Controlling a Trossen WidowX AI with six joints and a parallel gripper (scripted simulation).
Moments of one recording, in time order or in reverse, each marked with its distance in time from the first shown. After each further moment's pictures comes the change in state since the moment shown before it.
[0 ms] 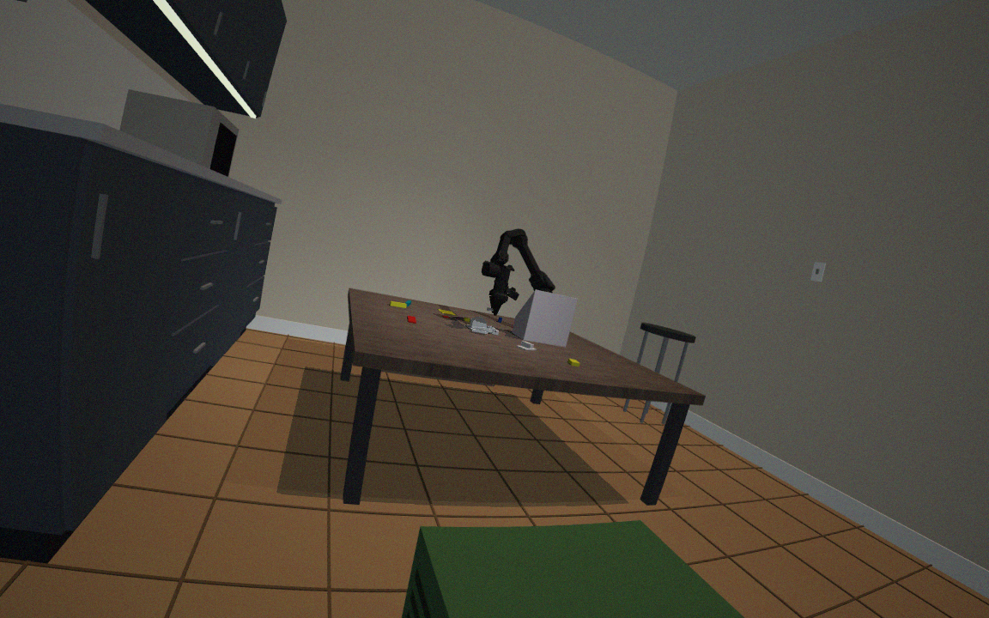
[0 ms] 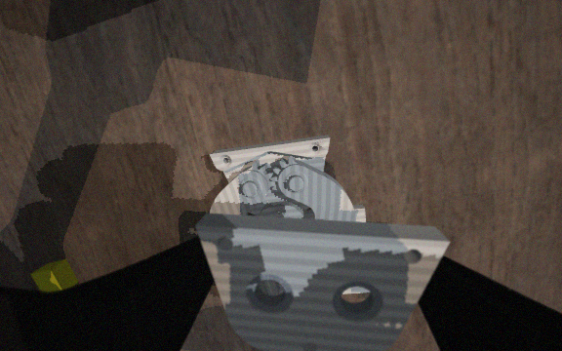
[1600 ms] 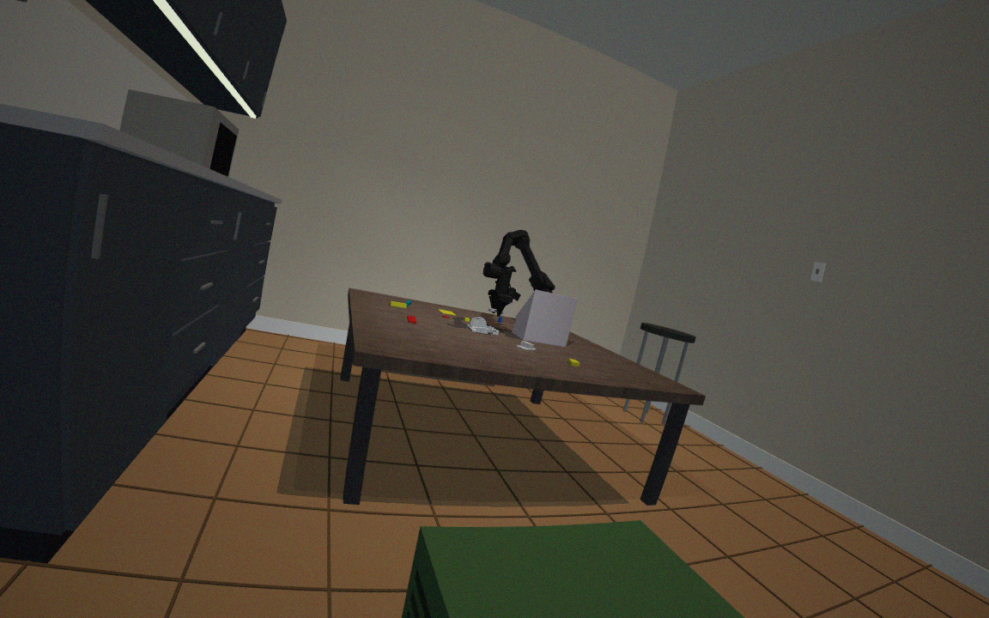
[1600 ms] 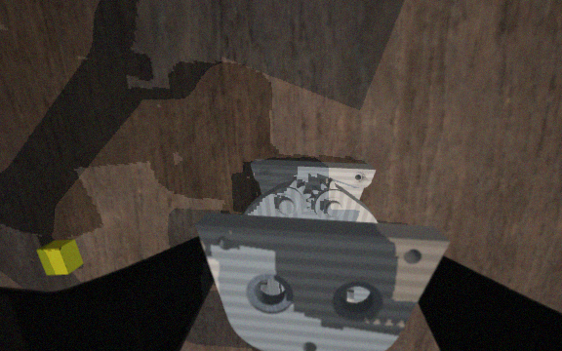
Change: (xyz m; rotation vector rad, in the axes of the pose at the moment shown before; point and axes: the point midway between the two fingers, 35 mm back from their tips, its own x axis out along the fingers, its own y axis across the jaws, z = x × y) arm 0.003 0.025 0.012 -0.173 -0.004 0.015
